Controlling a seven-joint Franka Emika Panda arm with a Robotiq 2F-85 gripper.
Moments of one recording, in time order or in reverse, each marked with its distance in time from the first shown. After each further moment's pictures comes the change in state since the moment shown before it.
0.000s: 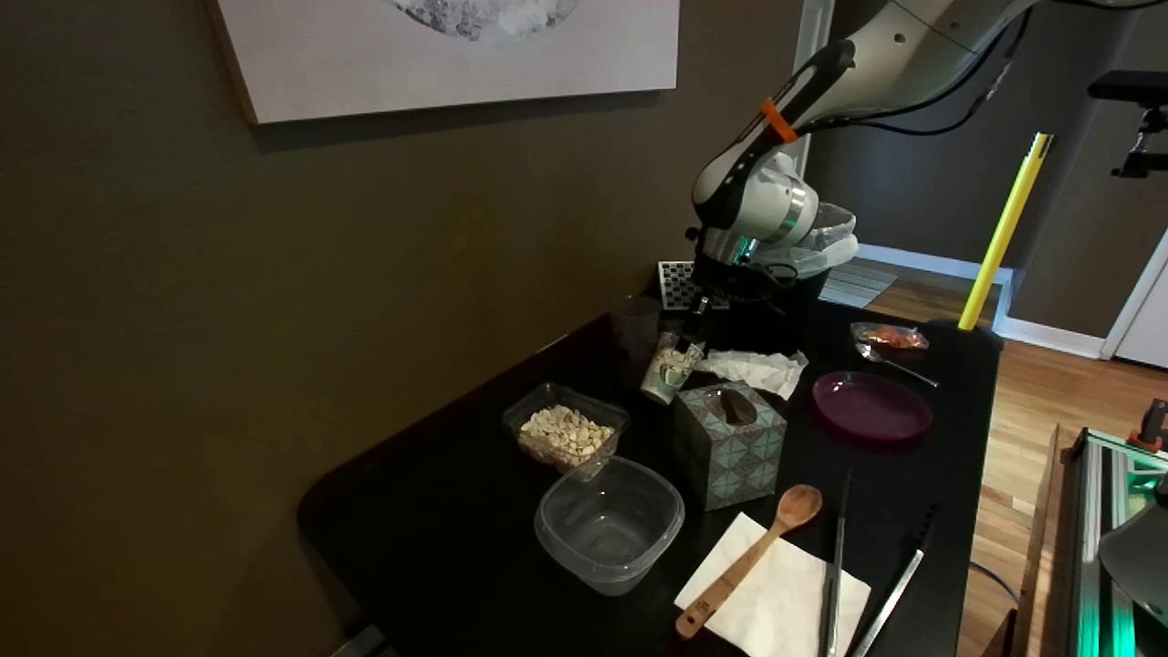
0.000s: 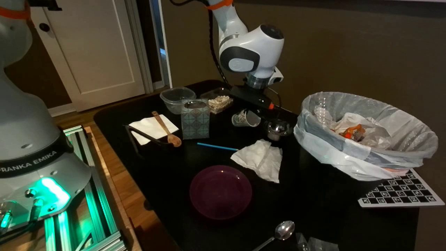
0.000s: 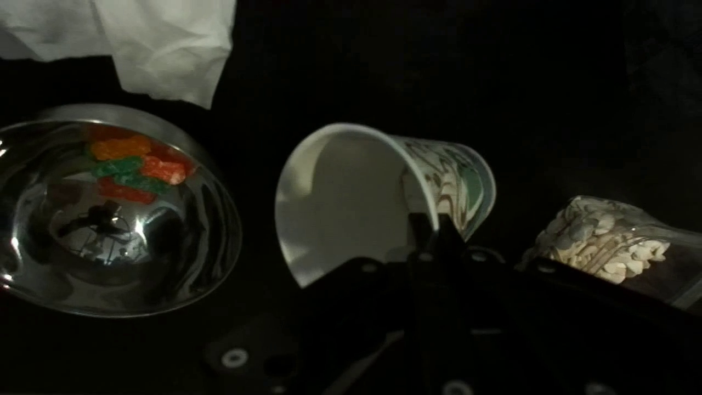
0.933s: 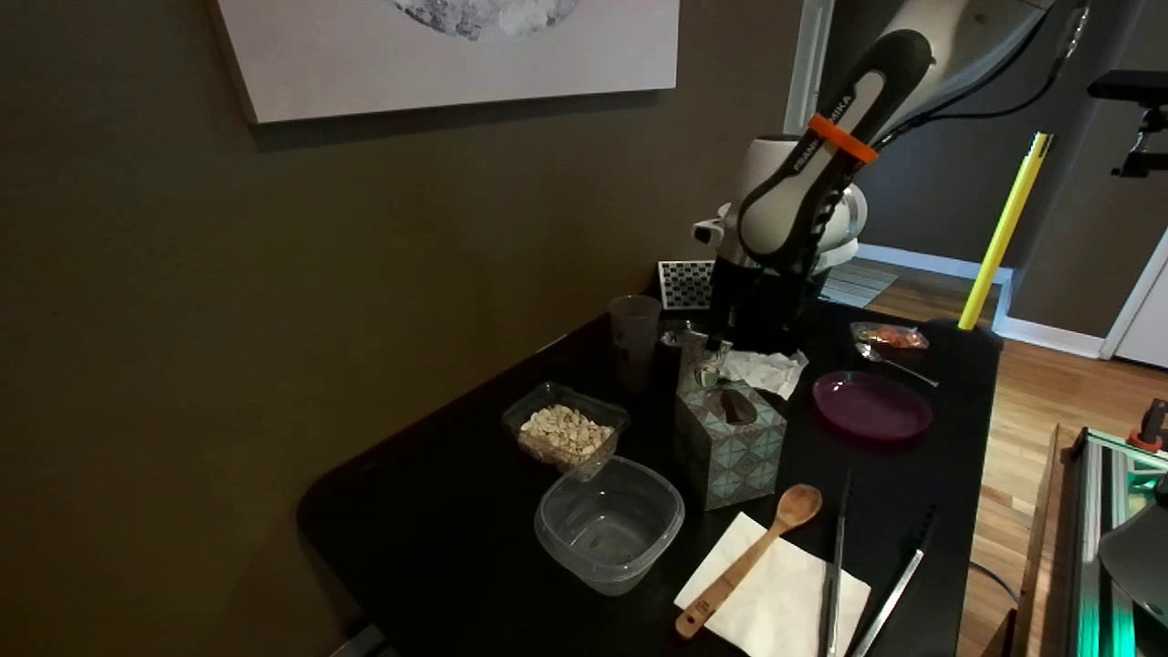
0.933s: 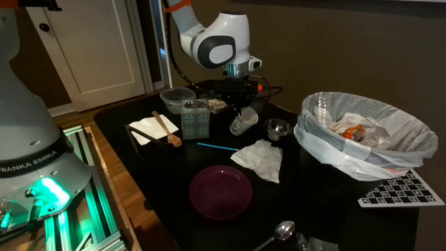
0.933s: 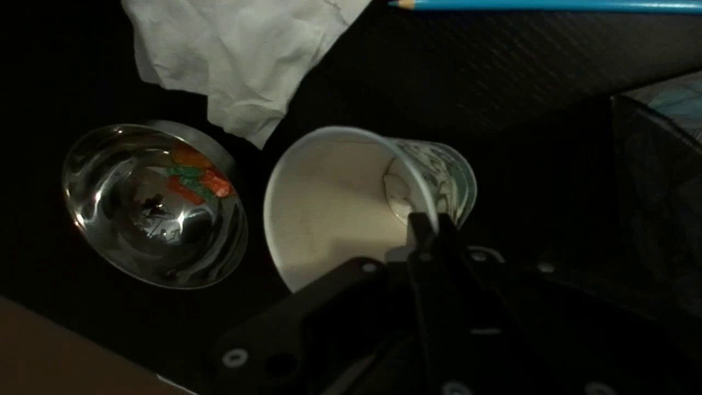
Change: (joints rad) arm 0.223 -0.186 -0.186 -0.285 -0.464 0.236 0.259
